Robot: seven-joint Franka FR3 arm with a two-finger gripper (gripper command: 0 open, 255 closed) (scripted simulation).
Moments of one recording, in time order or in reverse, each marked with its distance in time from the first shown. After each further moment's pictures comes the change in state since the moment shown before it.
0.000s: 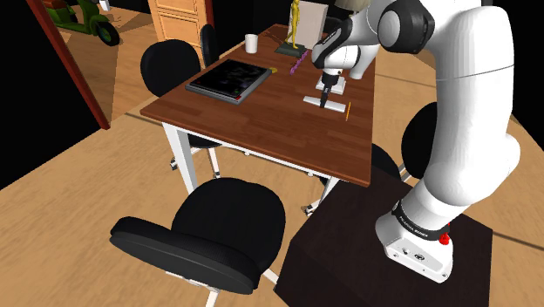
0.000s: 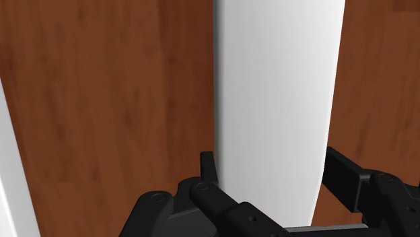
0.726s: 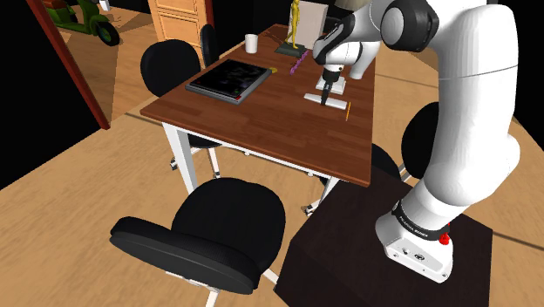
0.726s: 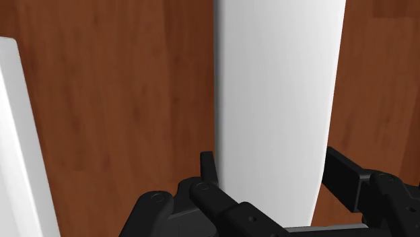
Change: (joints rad) arm 0.005 -0.025 -0.009 0.005 -0.012 -0.029 0.005
